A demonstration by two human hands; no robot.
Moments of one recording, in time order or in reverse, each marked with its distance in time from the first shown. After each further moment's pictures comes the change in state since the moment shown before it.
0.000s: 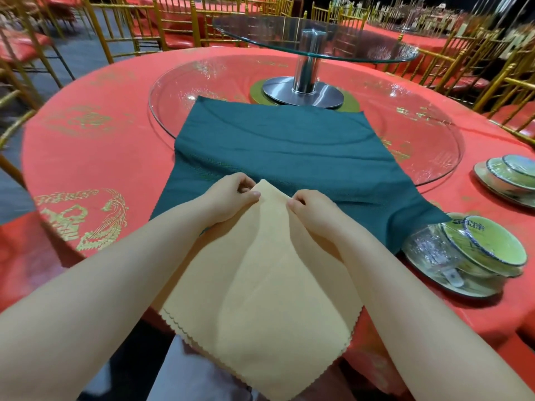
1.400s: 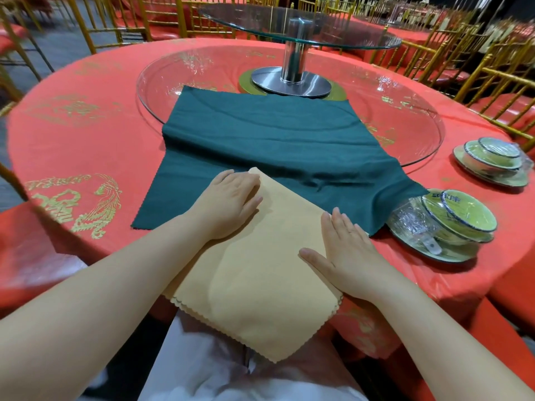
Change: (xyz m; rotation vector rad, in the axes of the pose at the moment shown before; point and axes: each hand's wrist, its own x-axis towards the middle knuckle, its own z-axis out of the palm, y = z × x) left_hand -0.030 -0.018 0.025 0.613 0.075 0.514; right_hand -0.112 0.052 0.013 -0.461 -0.087 -0.001
